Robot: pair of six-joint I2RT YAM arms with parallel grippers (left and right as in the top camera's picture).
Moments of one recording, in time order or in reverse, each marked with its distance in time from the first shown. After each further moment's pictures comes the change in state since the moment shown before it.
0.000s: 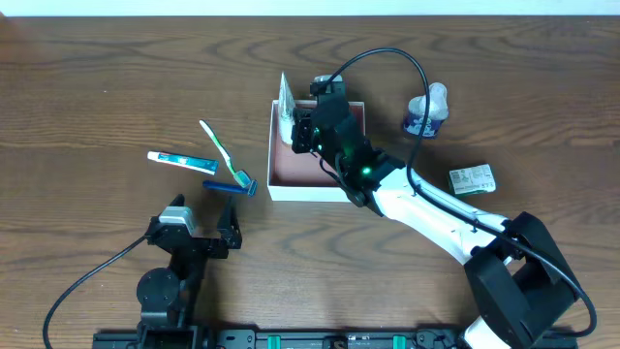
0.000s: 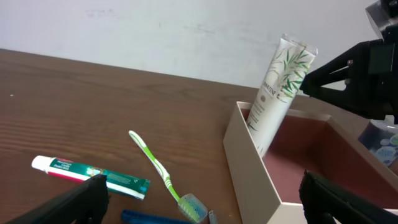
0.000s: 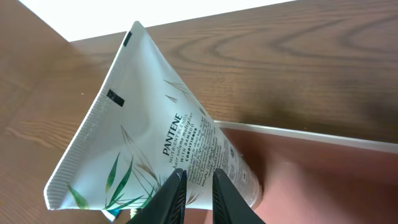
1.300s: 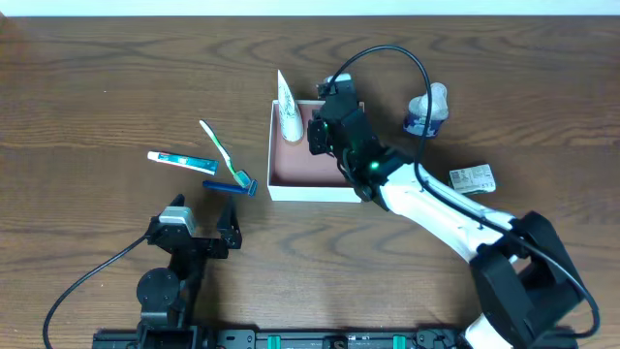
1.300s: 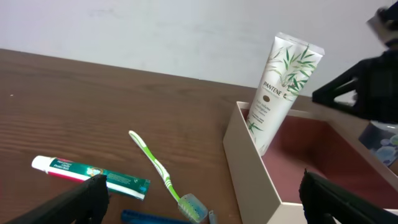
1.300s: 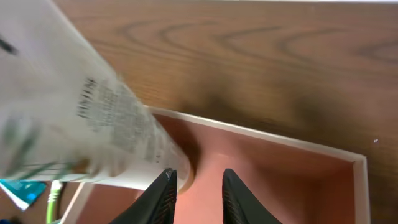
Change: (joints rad) left arm 0.000 0.000 0.000 0.000 0.000 0.000; right arm -0.043 -0.006 0.000 -0.116 0.087 -0.195
